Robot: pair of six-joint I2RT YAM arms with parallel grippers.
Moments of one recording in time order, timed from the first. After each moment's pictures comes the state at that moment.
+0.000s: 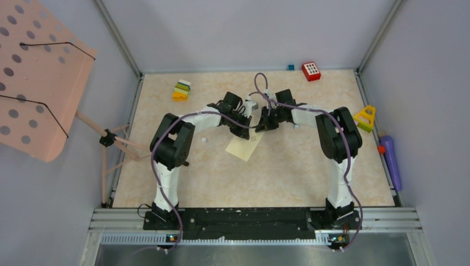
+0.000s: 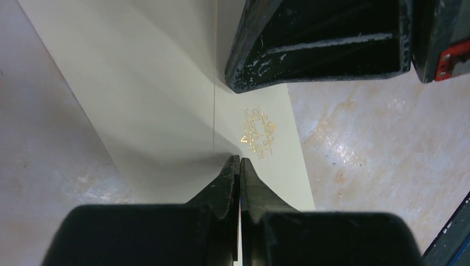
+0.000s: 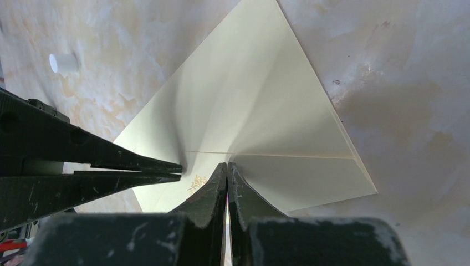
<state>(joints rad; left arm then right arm) -0.53 2.06 1.41 -0.37 0.50 0.04 0.38 2.08 1.31 -0.18 -0.59 0.28</state>
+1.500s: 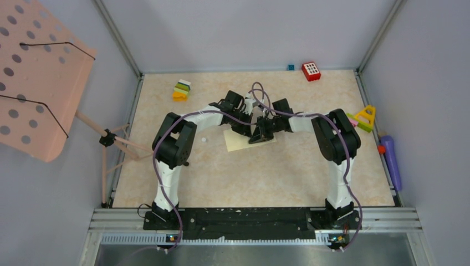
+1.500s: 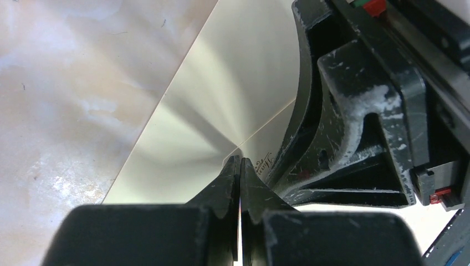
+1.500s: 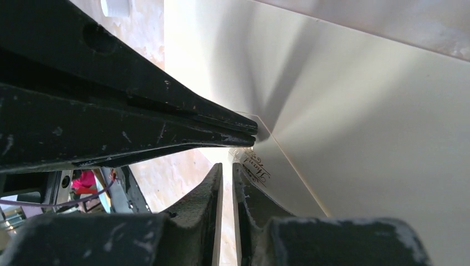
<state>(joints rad) -0.53 2.10 1.46 -0.34 0.46 -0.05 0.43 2.06 1.18 -0.05 -0.80 0.42</state>
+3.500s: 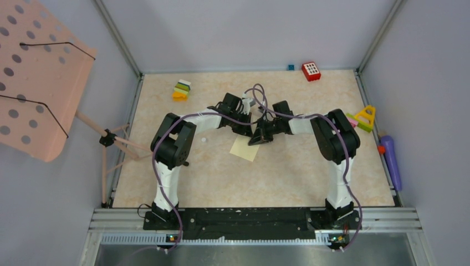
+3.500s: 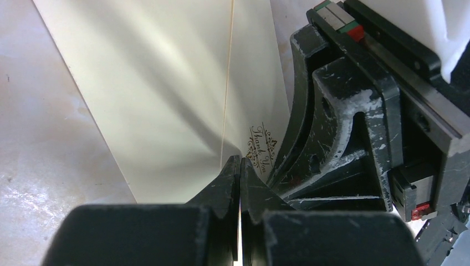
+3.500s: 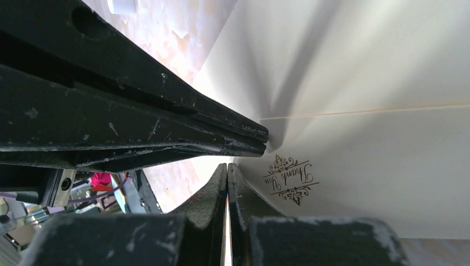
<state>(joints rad) -0.53 2.09 1.38 -0.21 0.51 -0.18 0.43 2.07 1.14 0.00 -0.83 0.48</state>
